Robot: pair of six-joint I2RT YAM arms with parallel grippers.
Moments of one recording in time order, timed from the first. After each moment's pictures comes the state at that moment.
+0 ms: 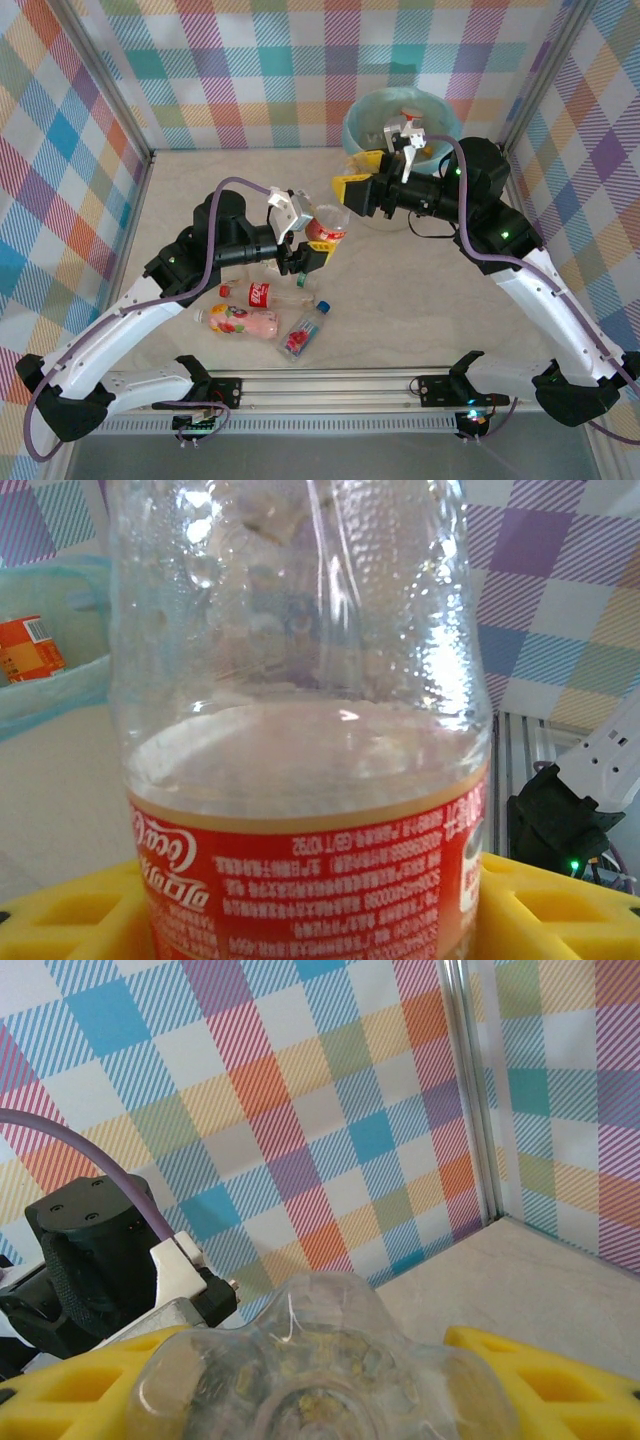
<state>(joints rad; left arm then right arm) -0.79 1.06 1.22 -0.39 0.42 0.10 0.66 1.18 1.54 -0.37 -0.56 0.30</state>
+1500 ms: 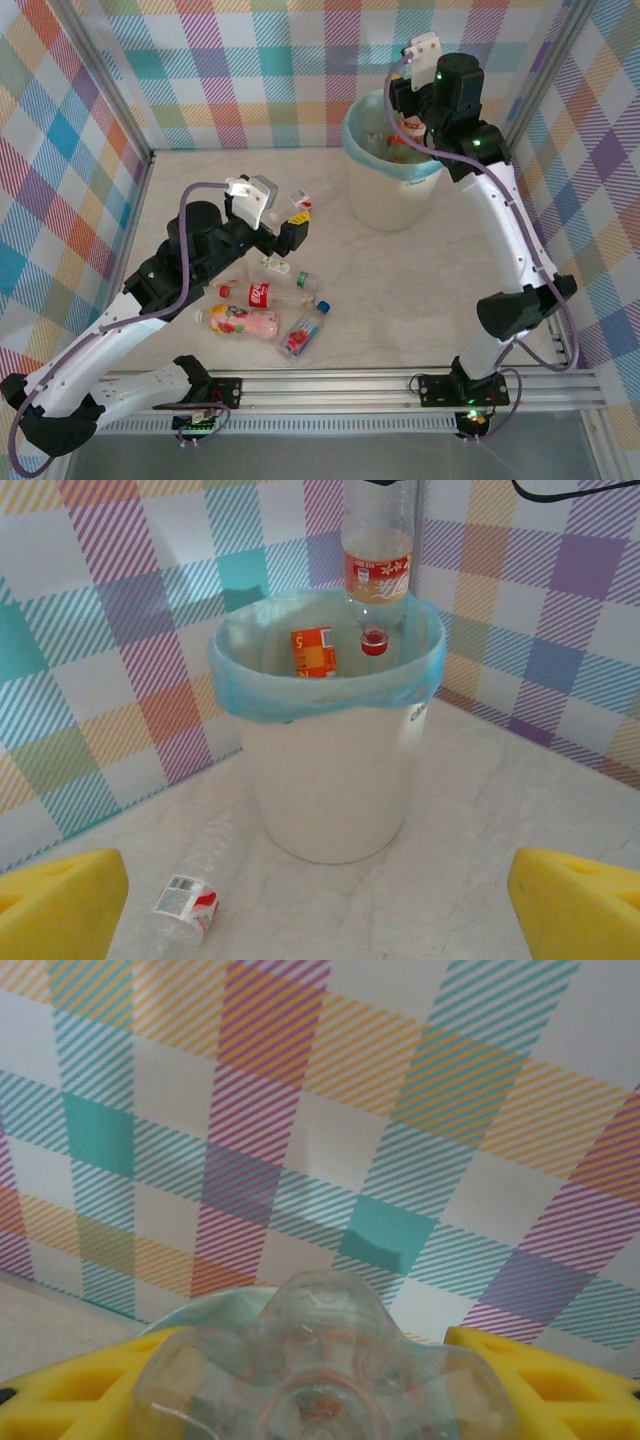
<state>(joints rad) -0.79 0.96 1.17 -0.35 -0.12 0.04 0.38 1.71 2.12 -0.54 0.19 -0.25</state>
